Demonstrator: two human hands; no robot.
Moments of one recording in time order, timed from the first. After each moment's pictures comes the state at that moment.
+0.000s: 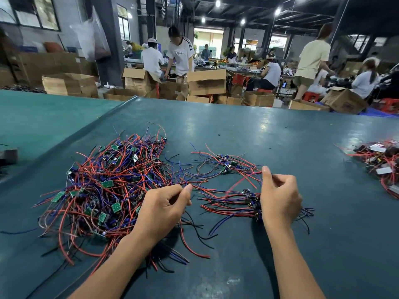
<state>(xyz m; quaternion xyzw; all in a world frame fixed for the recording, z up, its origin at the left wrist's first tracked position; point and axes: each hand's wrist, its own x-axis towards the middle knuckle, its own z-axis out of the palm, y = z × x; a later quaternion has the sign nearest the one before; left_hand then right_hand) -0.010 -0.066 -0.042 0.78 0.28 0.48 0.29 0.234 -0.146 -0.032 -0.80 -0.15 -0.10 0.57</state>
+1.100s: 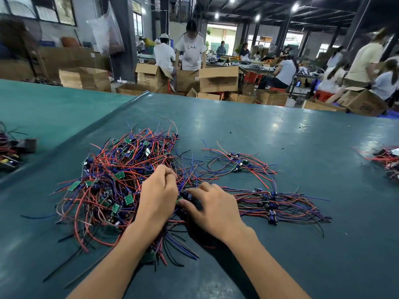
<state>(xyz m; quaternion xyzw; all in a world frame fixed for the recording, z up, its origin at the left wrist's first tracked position) -0.021 -0.051 -0.030 0.69 0.49 0.45 0.29 0.122 -0.112 -0.054 -0.68 -0.69 -0.11 0.23</state>
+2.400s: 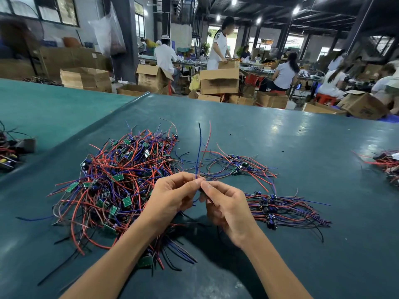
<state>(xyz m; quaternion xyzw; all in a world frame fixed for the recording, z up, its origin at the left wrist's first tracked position) -0.008 -0.057 -0.031 0.56 0.21 0.44 0.67 0.132 -0.135 -0.021 -0.46 -0.40 0.50 0.62</state>
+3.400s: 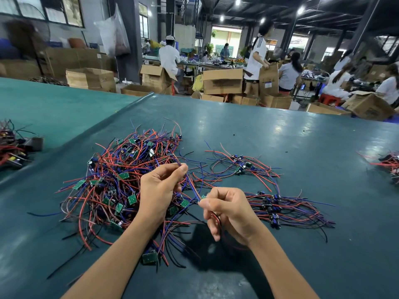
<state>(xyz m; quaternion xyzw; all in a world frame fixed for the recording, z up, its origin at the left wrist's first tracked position) -0.015 -0.033 -0.039 0.49 0.32 0.59 0.55 0.131 -0.147 -0.014 -0.41 -0.47 0.56 0.54</state>
